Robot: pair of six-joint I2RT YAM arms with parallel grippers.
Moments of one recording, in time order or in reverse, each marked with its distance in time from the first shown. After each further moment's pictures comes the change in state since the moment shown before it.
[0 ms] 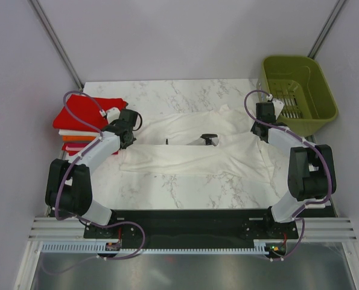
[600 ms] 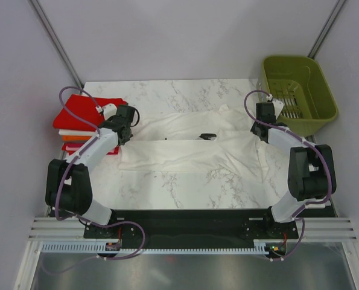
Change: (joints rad) left arm 0.028 0.003 0.060 -0.055 -0.042 0.019; right arm 0.000 0.000 -0.004 0.007 -0.005 0.002
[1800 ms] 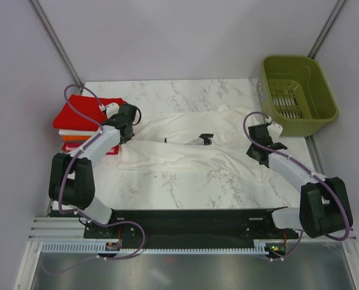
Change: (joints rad) left arm 0.000 0.064 0.025 0.021 0.010 0.024; right arm 0.154 -0.343 -0.262 -0.218 0.064 0.231
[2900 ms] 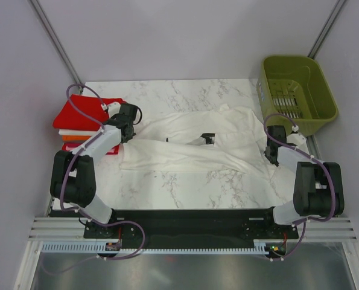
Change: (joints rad) left arm 0.000 0.016 -0.001 0.047 0.018 0.027; right arm -0.281 0.173 -0.045 0.098 0.071 0.165
